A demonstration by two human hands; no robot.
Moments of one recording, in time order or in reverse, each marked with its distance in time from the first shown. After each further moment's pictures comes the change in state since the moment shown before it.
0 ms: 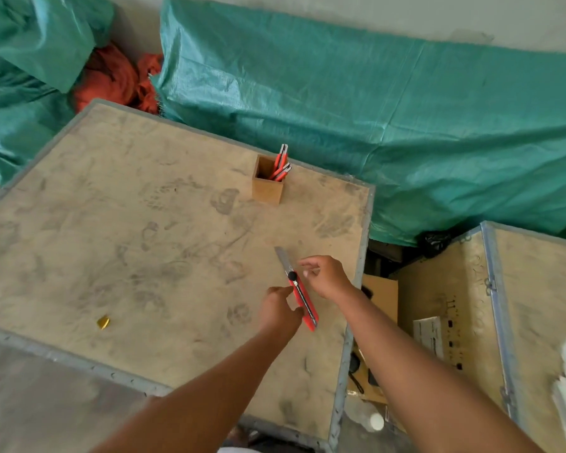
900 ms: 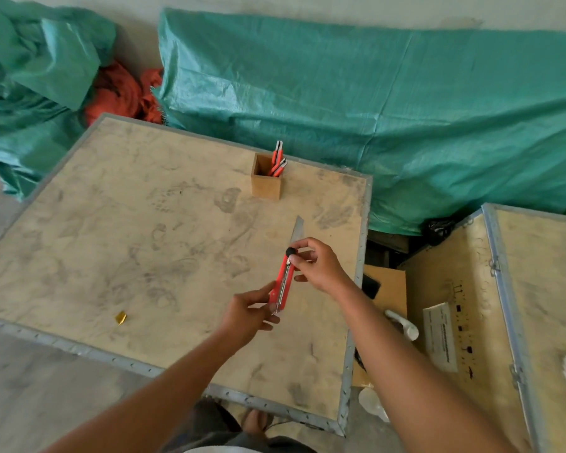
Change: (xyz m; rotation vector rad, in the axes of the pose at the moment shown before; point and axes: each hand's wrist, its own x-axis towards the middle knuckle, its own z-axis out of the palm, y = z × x) left_hand -0.056 -0.018 -0.076 -0.554 -0.161 -0.057; right_hand -0.040 -0.029 0.001 0.498 0.005 -0.025
